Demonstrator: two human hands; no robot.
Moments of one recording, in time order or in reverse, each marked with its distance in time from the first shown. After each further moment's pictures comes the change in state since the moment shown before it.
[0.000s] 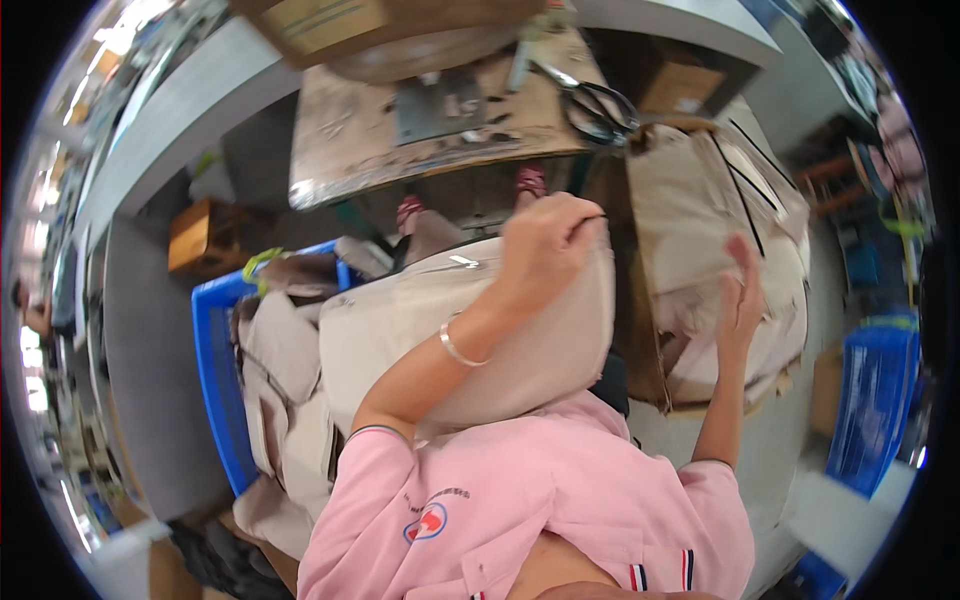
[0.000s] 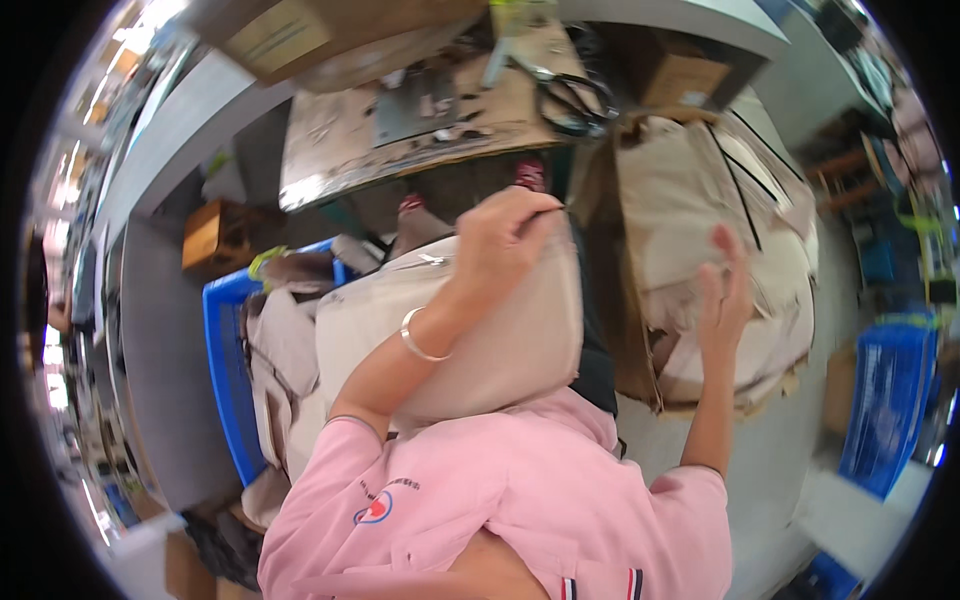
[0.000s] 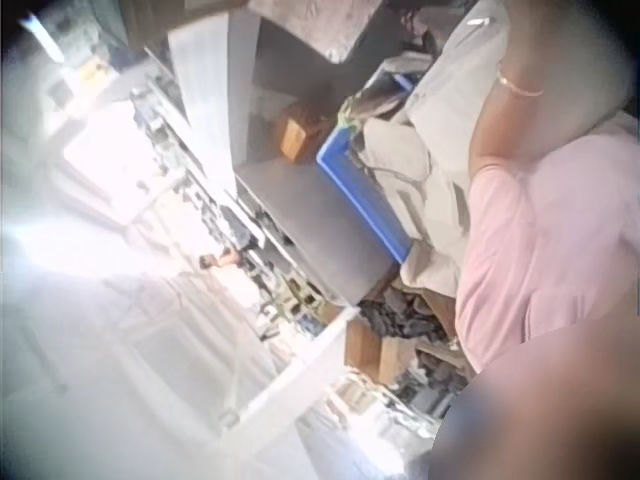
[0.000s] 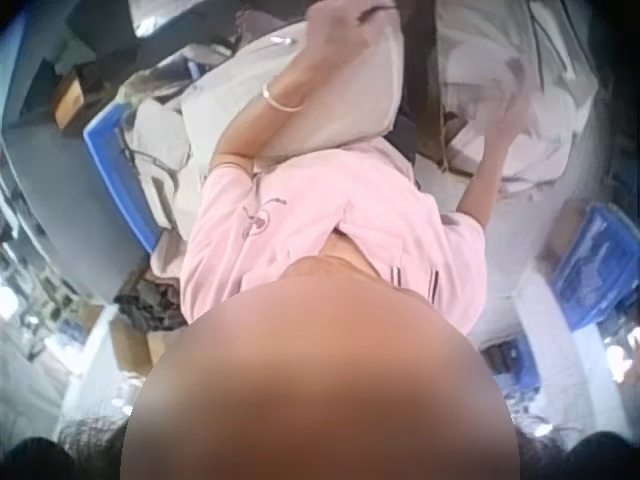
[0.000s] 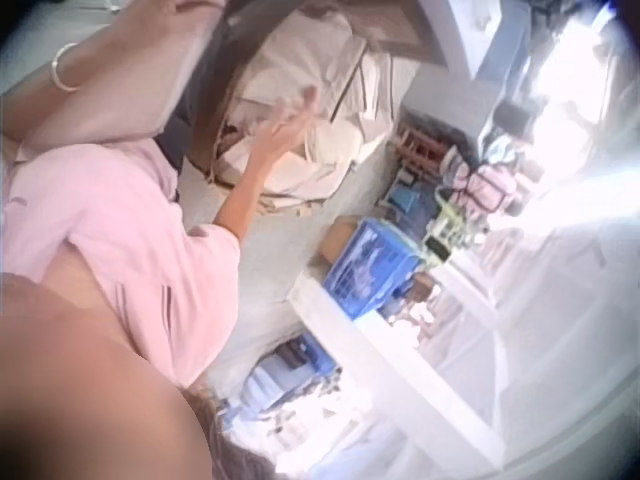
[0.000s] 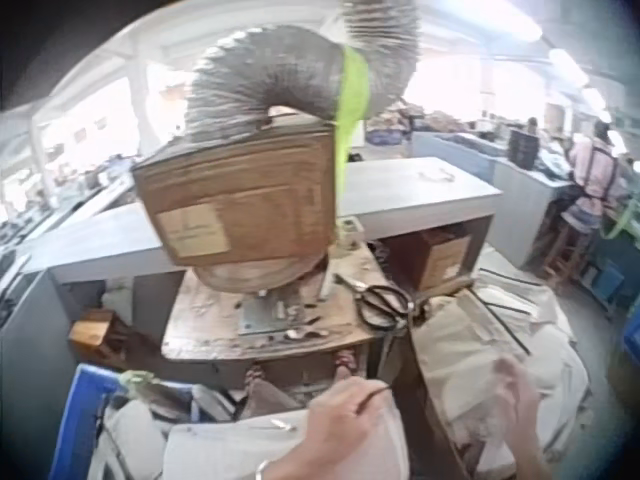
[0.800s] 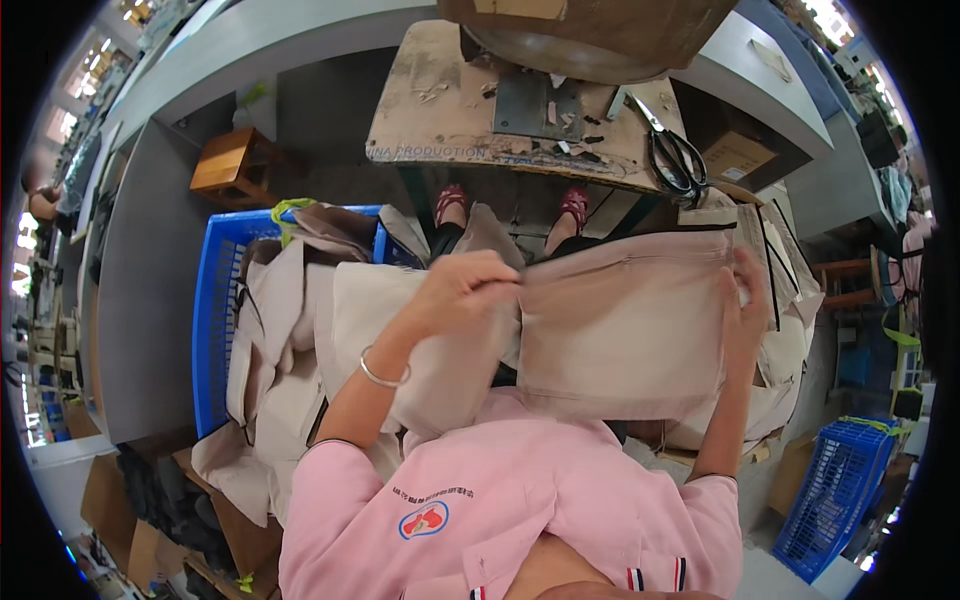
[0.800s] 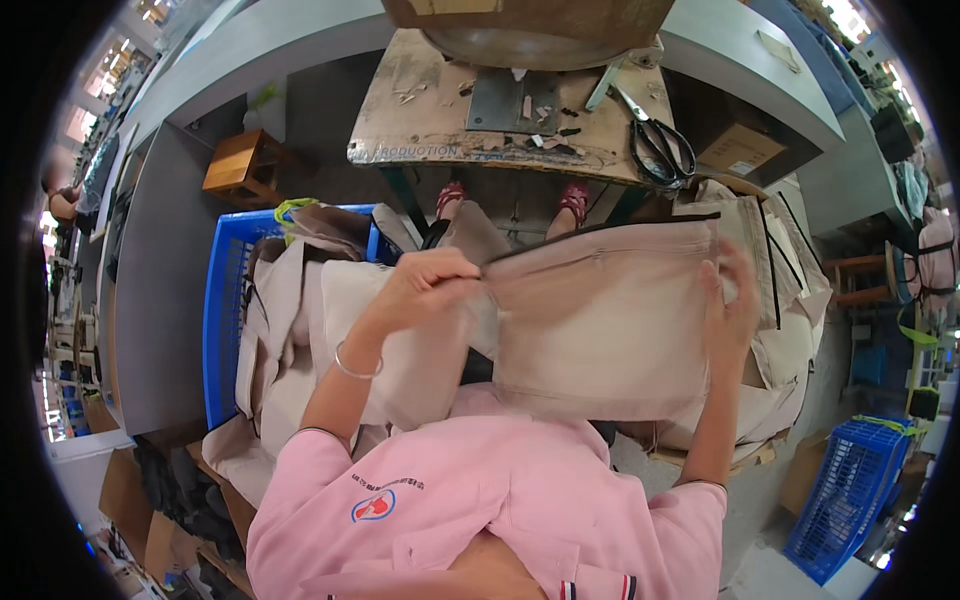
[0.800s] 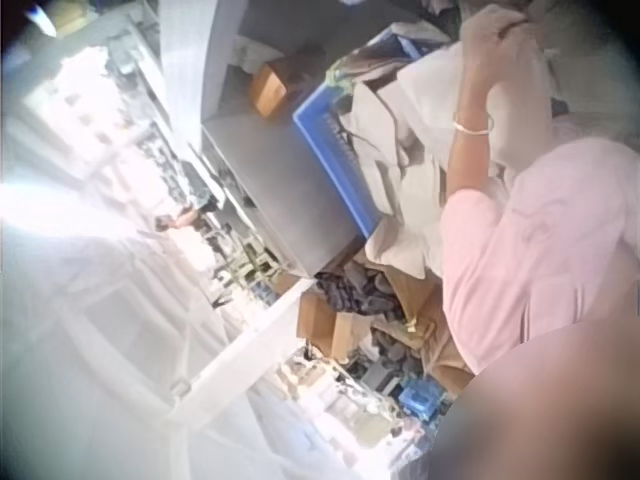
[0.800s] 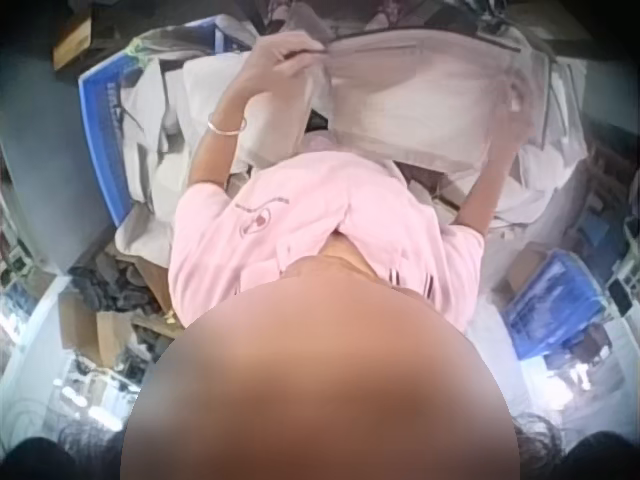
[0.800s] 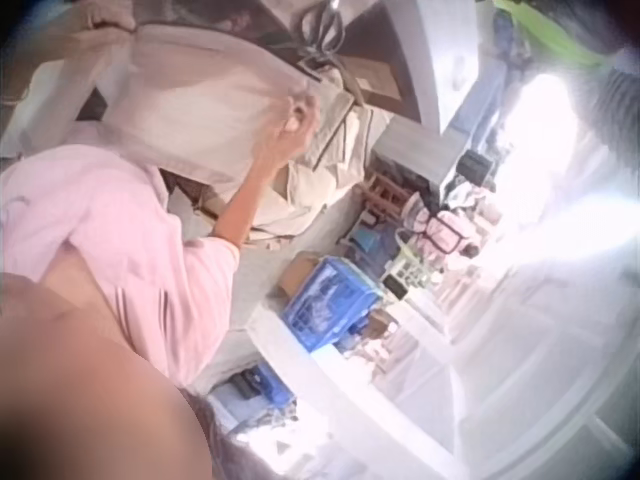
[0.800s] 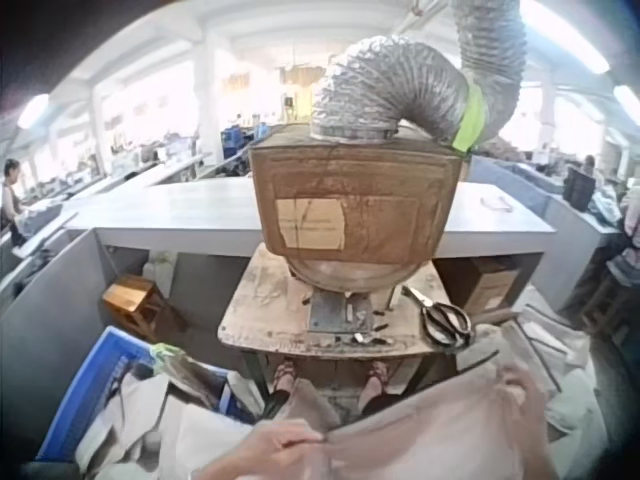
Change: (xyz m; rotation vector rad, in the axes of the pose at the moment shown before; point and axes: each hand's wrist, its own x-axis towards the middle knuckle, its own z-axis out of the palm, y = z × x) left_hand -0.094 -0.052 -0.140 -0.221 -0.206 -0.266; right_hand 0.054 -0.079 0.050 0.075 -0.063 0.020
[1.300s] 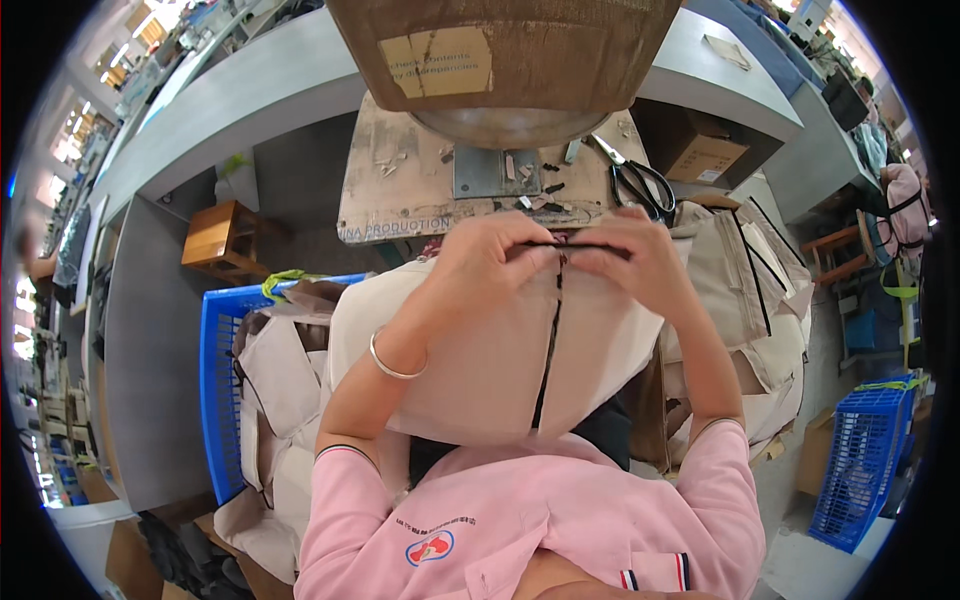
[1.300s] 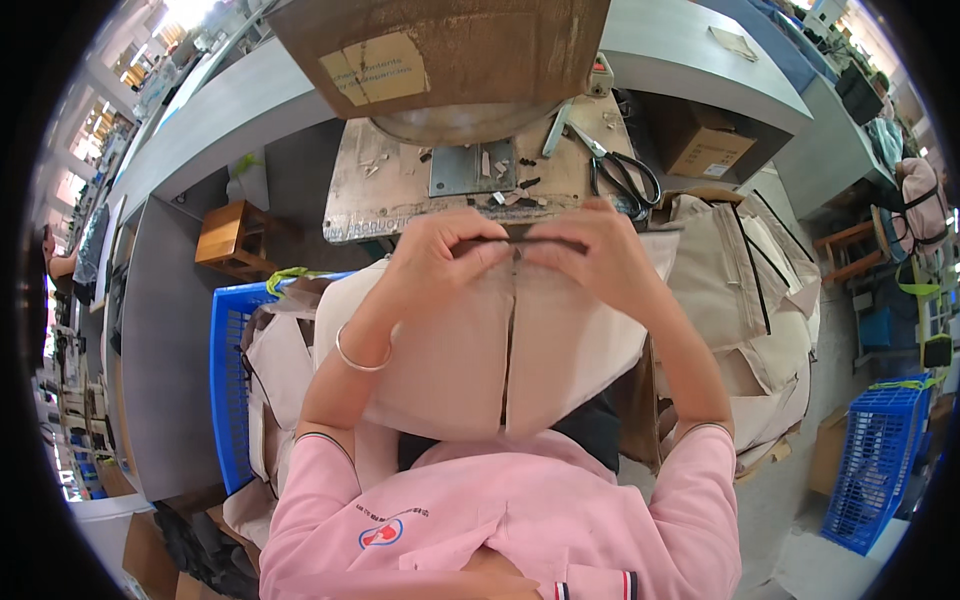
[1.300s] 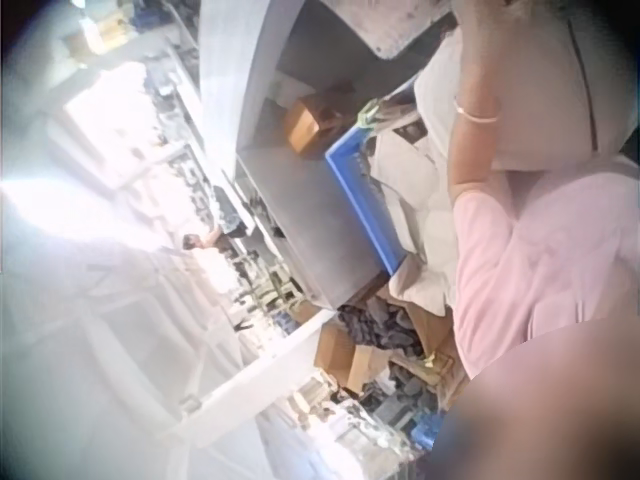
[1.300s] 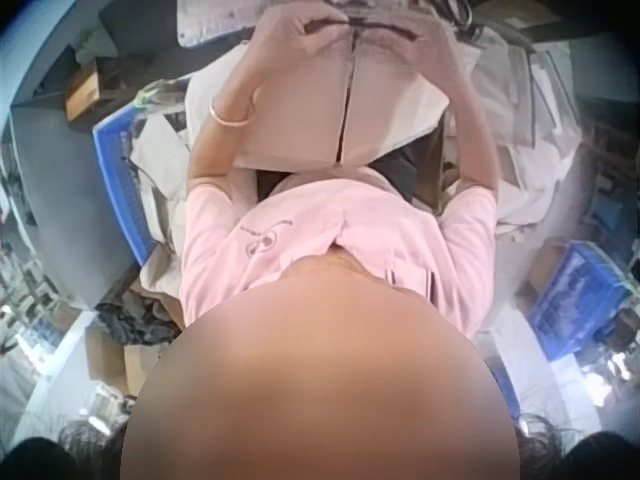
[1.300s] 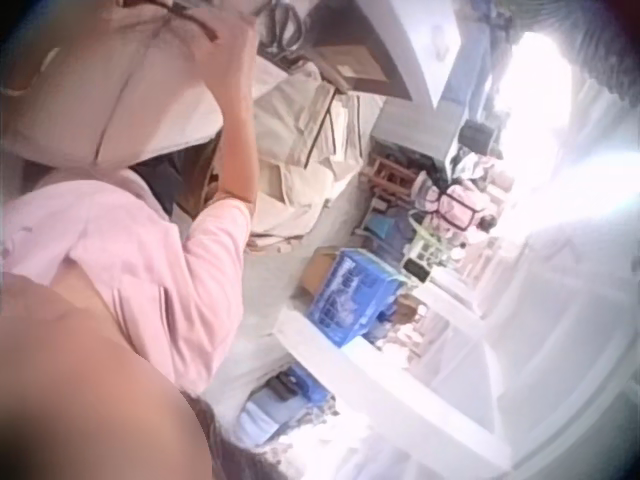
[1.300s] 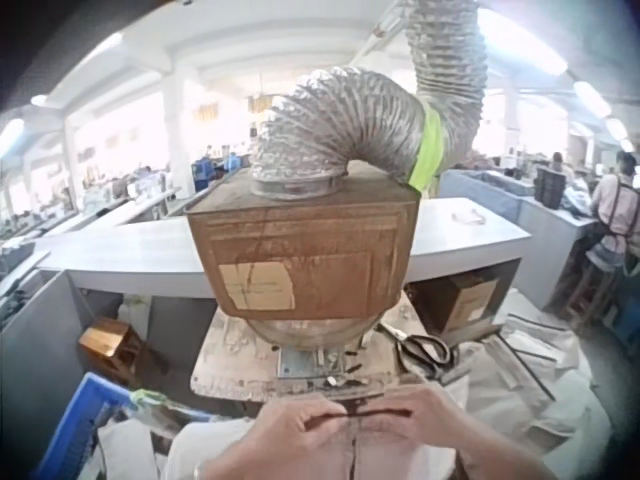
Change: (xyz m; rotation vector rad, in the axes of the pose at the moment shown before) left_hand 0.119 0.070 -0.006 0.178 0.011 0.111; right_hand 0.082 -0.083 0.078 0.088 -0.532 -0.463
